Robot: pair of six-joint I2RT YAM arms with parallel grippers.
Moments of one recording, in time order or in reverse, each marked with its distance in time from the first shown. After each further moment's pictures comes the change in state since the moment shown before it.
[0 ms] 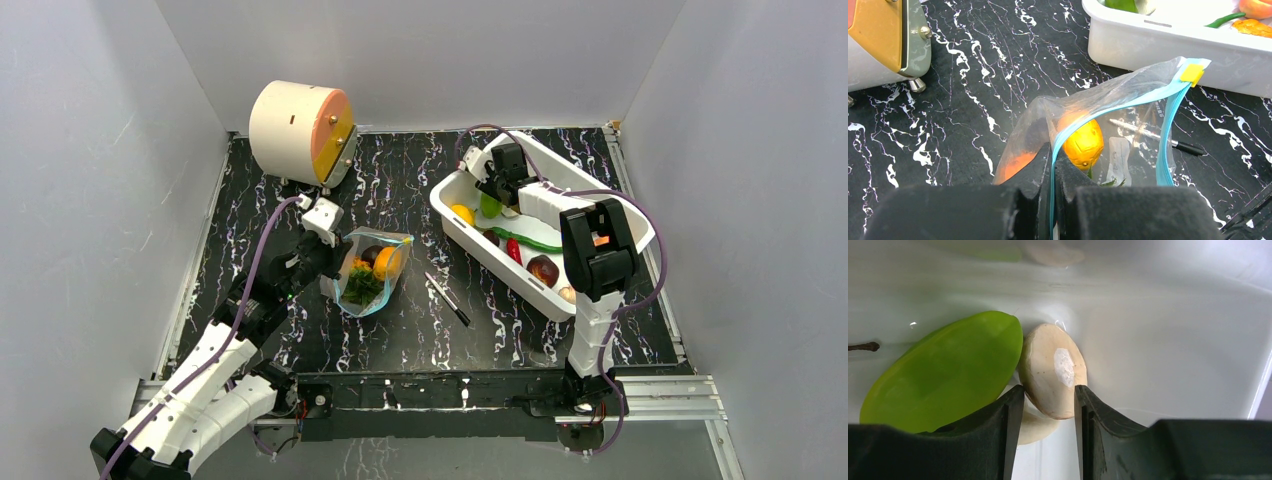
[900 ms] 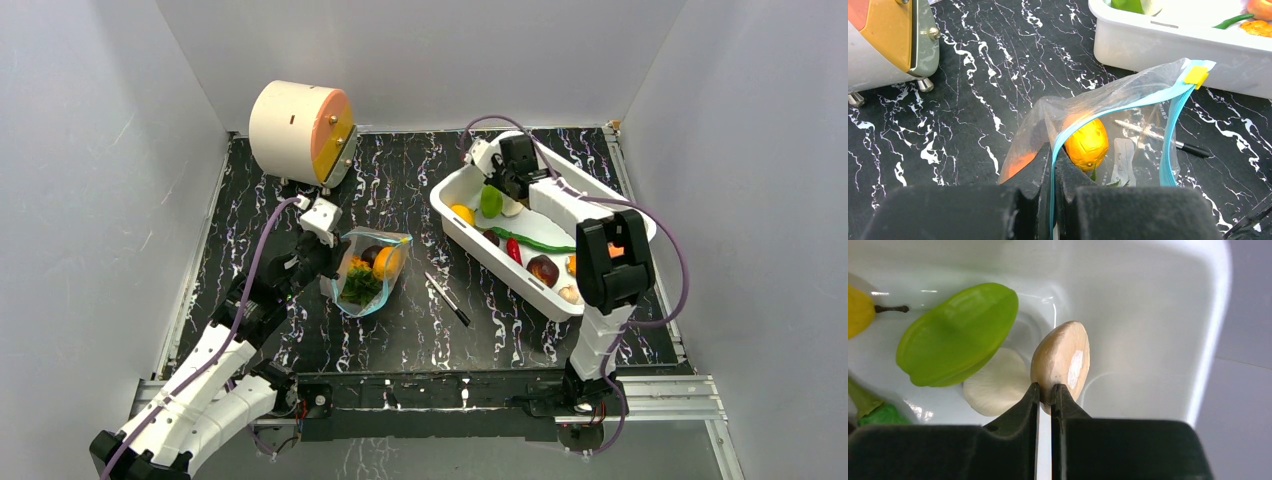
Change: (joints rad) left arm 0.000 -0.010 0.000 -0.005 -0.026 0.009; right arm -0.007 -0.097 0.010 -0.145 -0.039 0.023
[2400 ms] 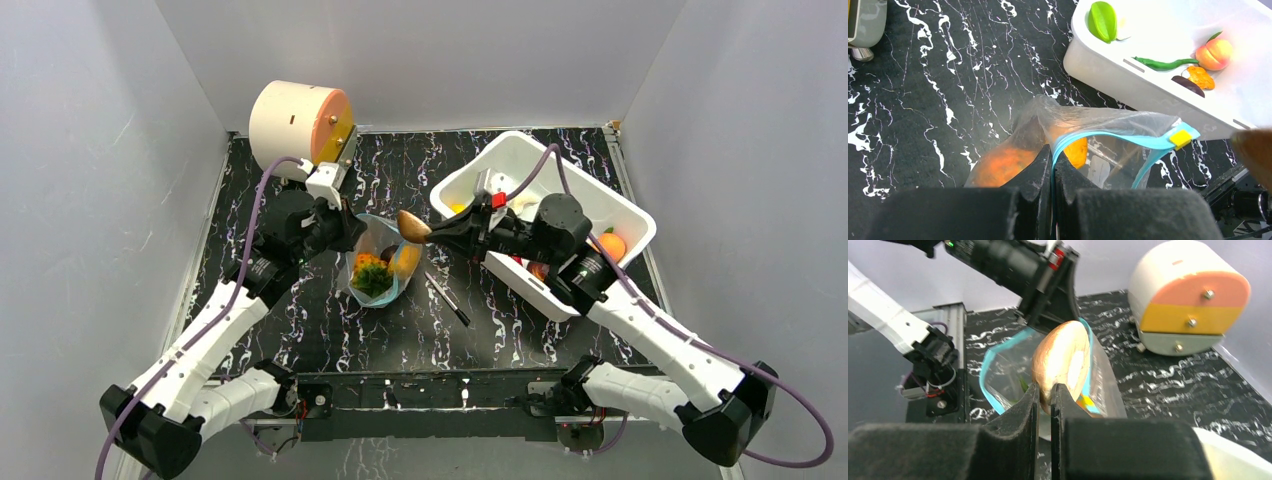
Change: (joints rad) left arm 0.000 0.244 0.250 -0.114 0.035 -0.299; right arm 0.401 -0.938 -0.429 0.289 -0.715 0.785
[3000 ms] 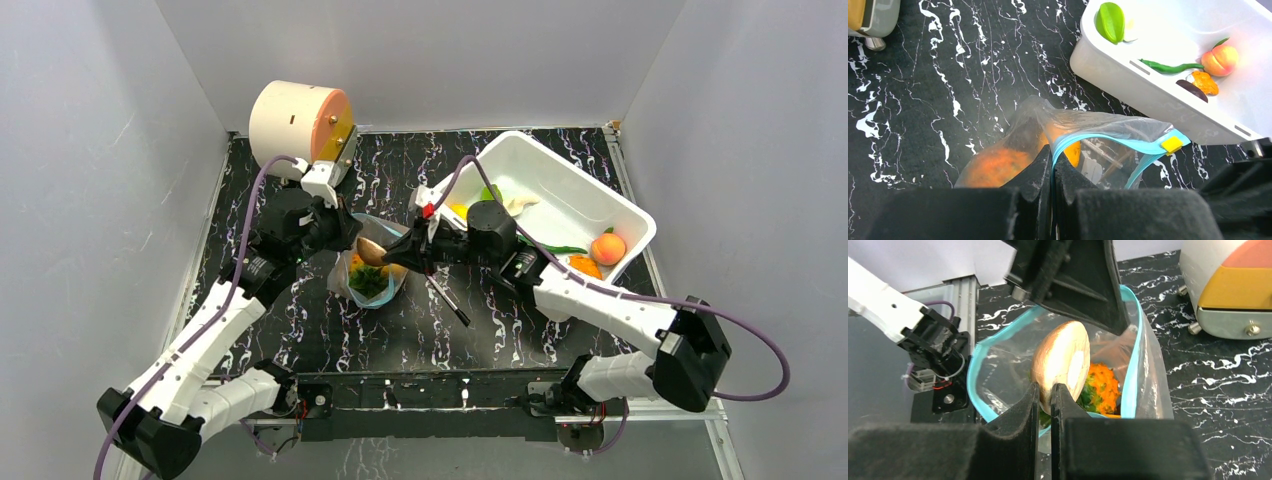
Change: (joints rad) left arm 0.000 0.011 0.043 -0.064 -0.034 -0.038; right arm 0.190 0.299 0.000 0.193 0.066 0.042
